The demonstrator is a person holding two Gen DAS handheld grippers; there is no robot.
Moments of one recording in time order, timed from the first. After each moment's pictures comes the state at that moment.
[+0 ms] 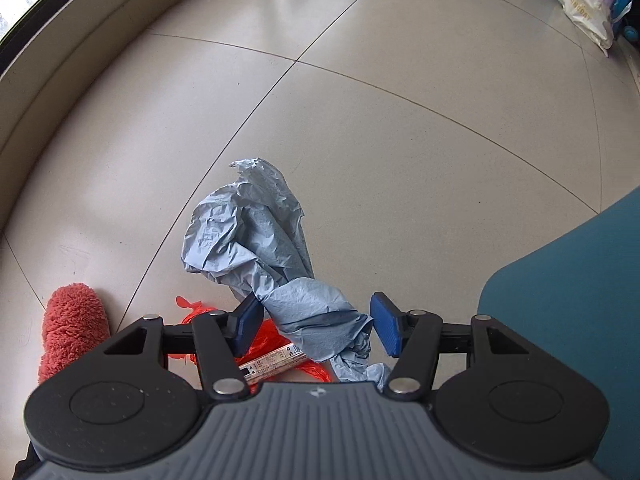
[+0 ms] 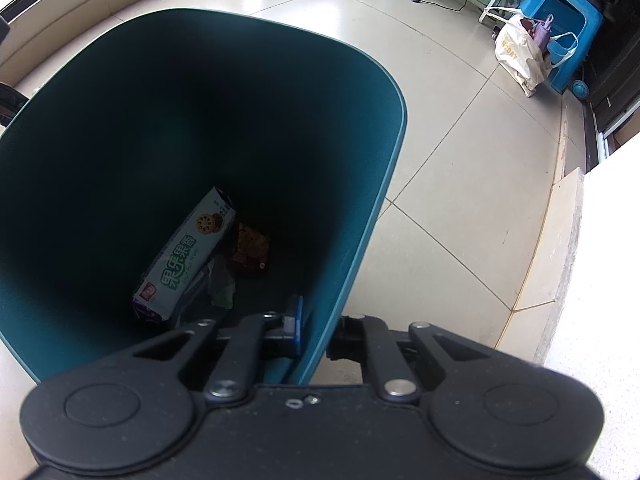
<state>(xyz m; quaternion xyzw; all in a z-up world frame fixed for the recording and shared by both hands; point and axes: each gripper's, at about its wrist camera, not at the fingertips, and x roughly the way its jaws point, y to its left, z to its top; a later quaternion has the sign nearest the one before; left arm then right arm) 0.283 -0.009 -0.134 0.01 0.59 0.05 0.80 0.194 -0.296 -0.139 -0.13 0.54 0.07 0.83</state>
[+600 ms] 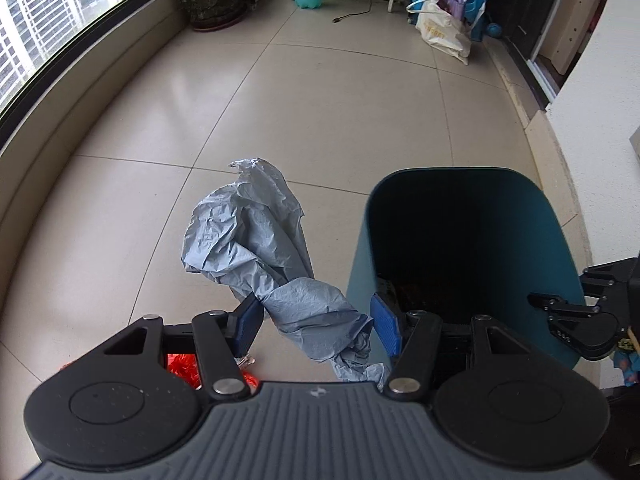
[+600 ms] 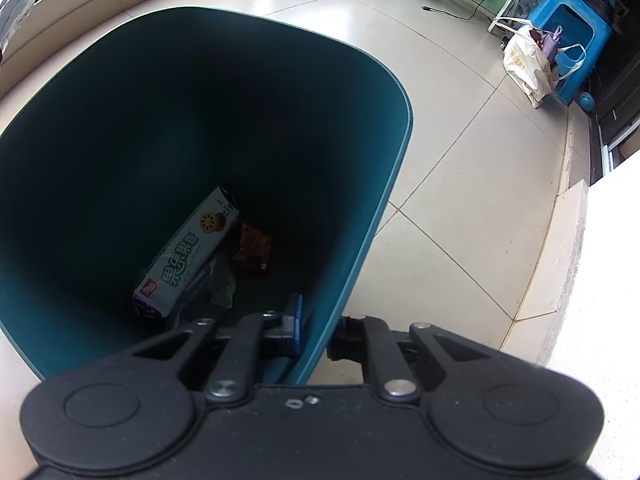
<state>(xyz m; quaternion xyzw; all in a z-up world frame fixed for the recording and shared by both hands) 0.207 -0.088 0.023 0.06 0.52 -0.11 0.85 0.191 -0.292 -0.138 -0.14 0.53 0.08 0.83</state>
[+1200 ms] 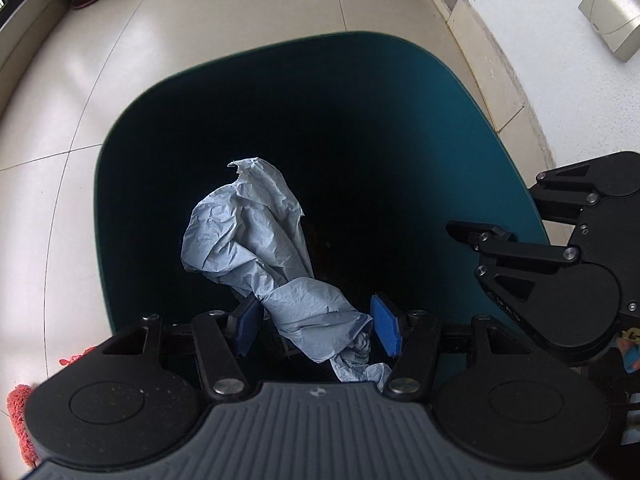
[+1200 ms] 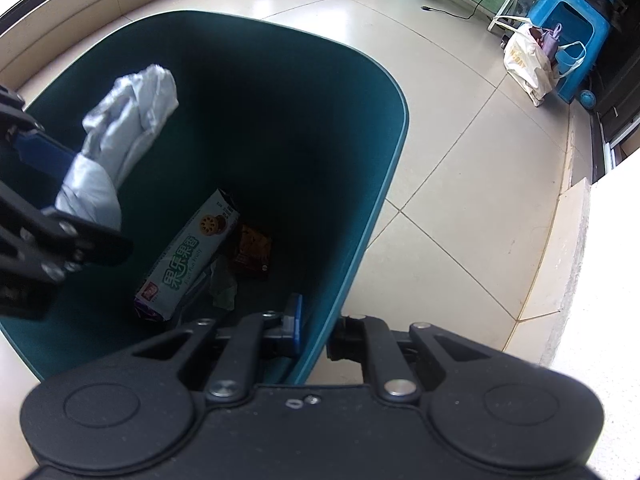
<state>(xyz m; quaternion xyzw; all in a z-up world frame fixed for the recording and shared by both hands) 0.216 -0.215 -0.080 0.13 0.60 -0.20 0.77 0.190 -0.298 -0.137 -0.13 0.53 0.09 0.83</state>
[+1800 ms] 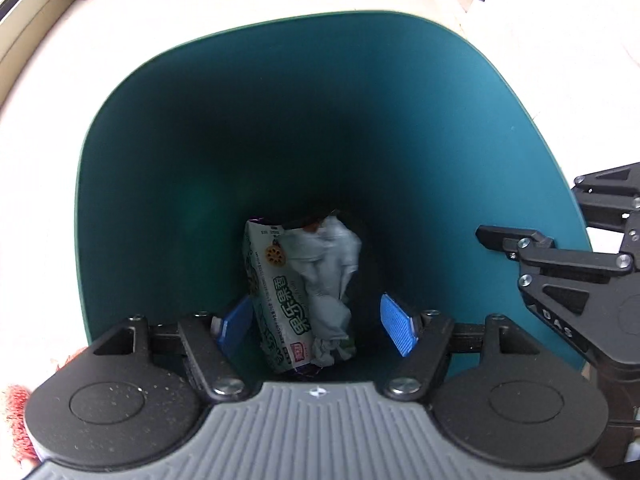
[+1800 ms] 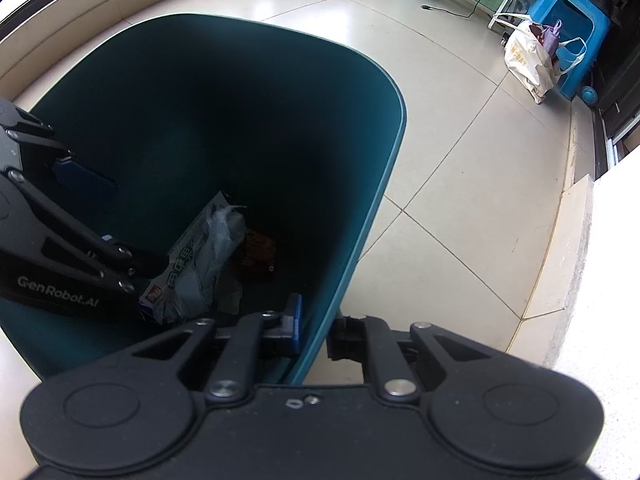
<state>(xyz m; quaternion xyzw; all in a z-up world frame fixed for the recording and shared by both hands) 0.211 -0.198 -0.099 0.11 0.59 -0.19 0.78 0.189 -0.301 -0.137 -0.12 0.53 0.09 0.83</state>
